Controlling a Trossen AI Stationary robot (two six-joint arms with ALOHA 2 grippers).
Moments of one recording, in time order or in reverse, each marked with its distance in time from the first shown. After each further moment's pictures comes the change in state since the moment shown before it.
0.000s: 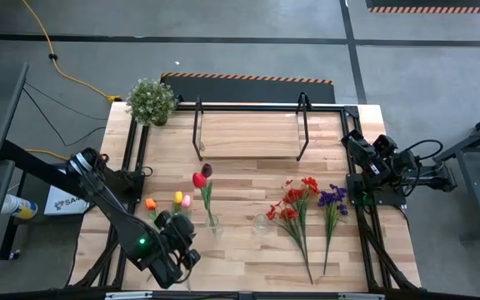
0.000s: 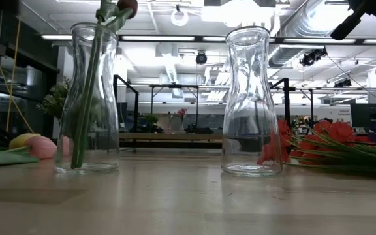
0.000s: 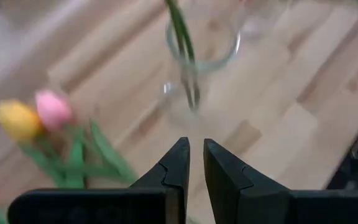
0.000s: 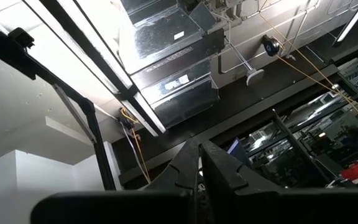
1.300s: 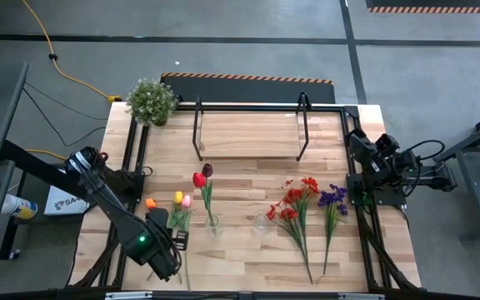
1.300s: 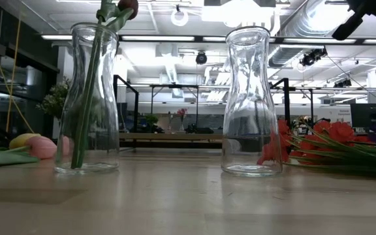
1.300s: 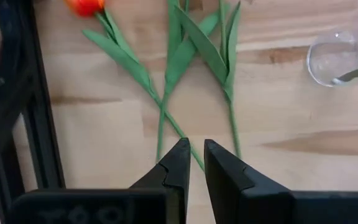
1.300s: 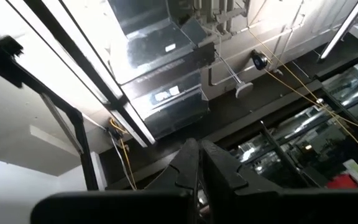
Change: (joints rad) left arm 0.022 -0.006 0.000 -0.253 0.461 -0.751; right arm 0.000 0.000 0.000 0.041 0.056 -0.042
